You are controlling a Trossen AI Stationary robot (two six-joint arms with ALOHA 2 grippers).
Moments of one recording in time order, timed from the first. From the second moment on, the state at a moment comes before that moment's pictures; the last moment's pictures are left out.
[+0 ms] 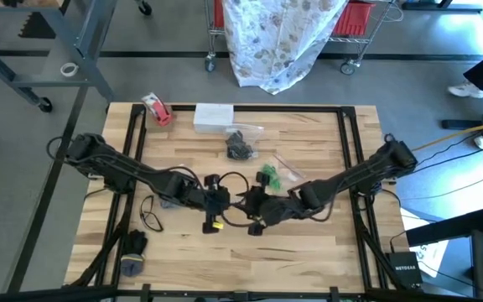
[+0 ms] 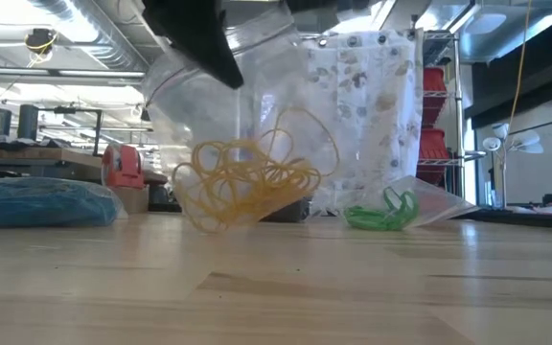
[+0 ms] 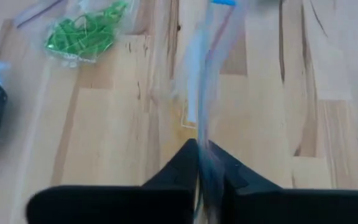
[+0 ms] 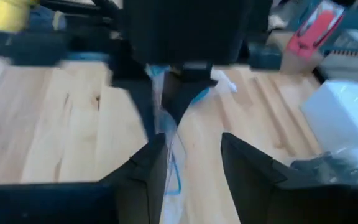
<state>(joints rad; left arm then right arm) -0.33 1.61 1.19 -0.51 -0.26 -0.28 0.42 1.69 1.30 -0.27 0.54 0.18</state>
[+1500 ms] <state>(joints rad) -0.32 1.56 1.20 -0.48 -0.24 -0.29 0.43 1.70 1.12 0.00 0.60 0.15</state>
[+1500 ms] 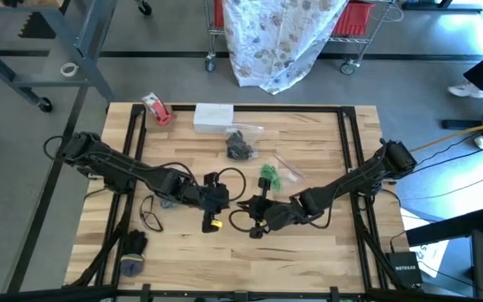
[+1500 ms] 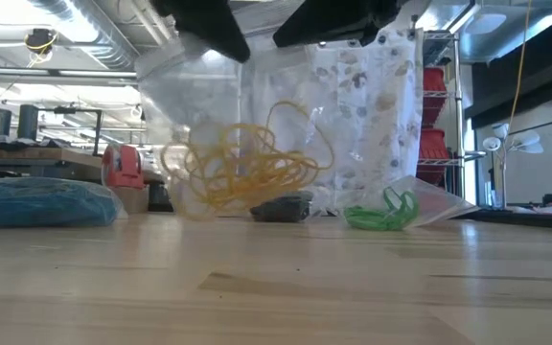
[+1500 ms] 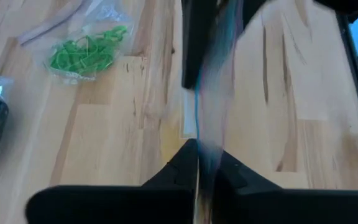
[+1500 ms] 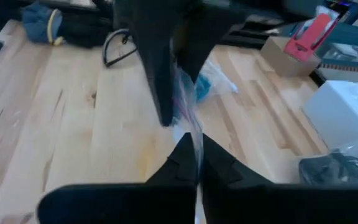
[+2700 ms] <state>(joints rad) -0.27 1.56 1.23 -0.53 -0.20 -0.23 0.43 1.68 1.12 0.02 0.55 0.23</state>
